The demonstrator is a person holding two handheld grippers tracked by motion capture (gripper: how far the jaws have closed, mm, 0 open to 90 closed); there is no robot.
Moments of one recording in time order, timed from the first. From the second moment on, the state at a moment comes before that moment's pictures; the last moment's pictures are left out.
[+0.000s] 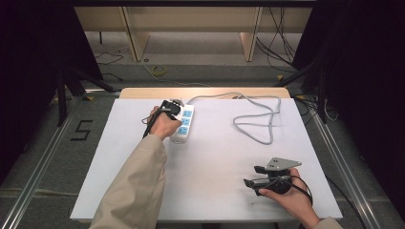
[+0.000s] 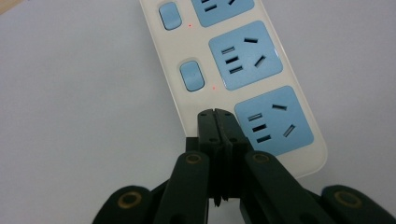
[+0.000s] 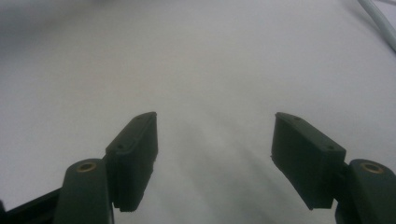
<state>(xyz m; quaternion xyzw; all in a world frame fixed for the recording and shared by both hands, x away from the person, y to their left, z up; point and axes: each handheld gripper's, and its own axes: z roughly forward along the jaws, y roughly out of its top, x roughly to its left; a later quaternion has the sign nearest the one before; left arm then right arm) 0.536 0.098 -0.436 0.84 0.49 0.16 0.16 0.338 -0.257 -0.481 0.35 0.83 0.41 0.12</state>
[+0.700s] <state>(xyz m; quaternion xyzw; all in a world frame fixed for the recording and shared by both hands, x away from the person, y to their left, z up) 0.537 0.098 -0.437 0.84 0.50 0.16 0.16 0.338 -0.257 -0.482 0.35 0.83 0.41 0.12</state>
